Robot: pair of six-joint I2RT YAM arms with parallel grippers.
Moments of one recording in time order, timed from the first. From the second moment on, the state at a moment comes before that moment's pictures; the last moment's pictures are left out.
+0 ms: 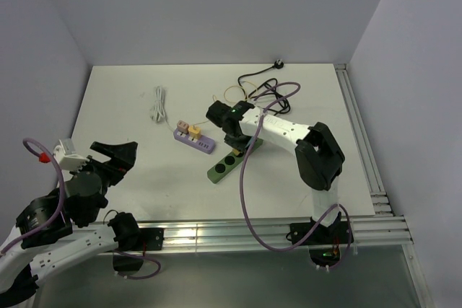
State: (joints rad) left arm -1.02 0.34 0.93 -0.99 -0.94 -1.19; right arm 0.81 1.93 1.55 -1.08 0.42 1.43
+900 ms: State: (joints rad) left arm -1.02 0.35 0.93 -0.99 -0.92 -1.20; right arm 0.84 1.89 1.40 -0.88 0.47 1.26
